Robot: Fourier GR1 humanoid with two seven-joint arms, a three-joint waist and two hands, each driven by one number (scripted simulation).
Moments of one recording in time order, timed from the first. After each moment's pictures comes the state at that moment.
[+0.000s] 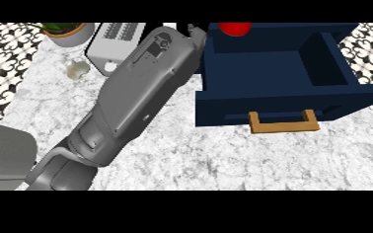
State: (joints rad) left arm -1.29 0.00 -0.25 -0.77 0.52 0.63 0.06; right arm 0.39 -0.04 -0.67 -2.29 -0.55 0.43 0.28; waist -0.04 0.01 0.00
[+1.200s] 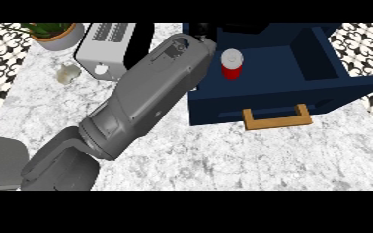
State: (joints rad) left arm -1.40 0.00 -0.54 -0.50 0.84 0.74 -0.08; right arm 0.34 -0.04 -0.65 -2.29 -0.53 0.44 0.31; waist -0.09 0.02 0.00
